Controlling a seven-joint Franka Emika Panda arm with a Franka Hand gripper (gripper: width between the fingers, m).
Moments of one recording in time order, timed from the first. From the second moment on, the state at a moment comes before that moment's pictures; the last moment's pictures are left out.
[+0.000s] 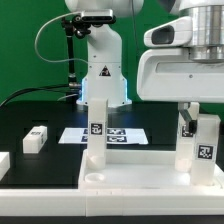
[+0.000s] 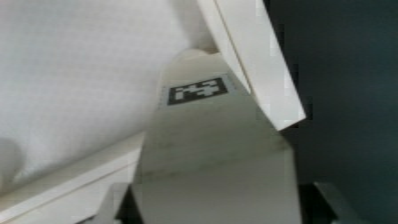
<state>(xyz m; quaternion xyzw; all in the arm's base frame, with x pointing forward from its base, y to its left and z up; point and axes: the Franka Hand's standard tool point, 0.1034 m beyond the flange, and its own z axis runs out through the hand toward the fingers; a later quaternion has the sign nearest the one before) 0.651 0.103 0.108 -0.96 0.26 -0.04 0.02</state>
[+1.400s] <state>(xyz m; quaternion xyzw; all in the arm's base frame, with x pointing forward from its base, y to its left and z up) 0.657 0.079 0.167 -0.95 0.32 -0.04 0.03</state>
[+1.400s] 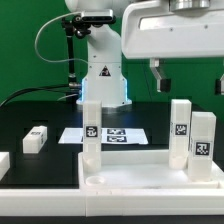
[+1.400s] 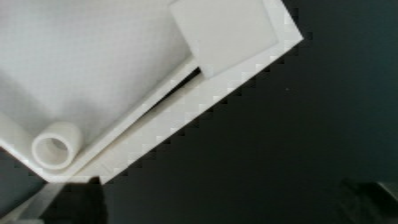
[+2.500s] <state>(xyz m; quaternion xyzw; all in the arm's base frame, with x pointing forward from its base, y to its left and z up) 0.610 -0.043 0.196 -1.00 0.04 -0.05 0.02</state>
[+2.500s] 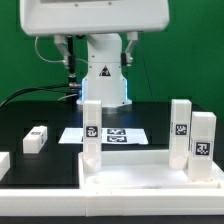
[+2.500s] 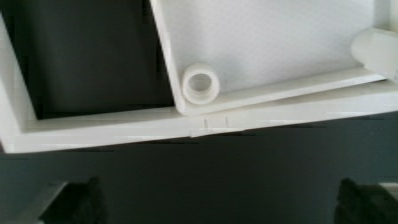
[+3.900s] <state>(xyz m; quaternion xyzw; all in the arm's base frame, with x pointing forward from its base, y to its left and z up) 0.521 -0.123 0.135 -0.95 -0.02 0.31 0.03</state>
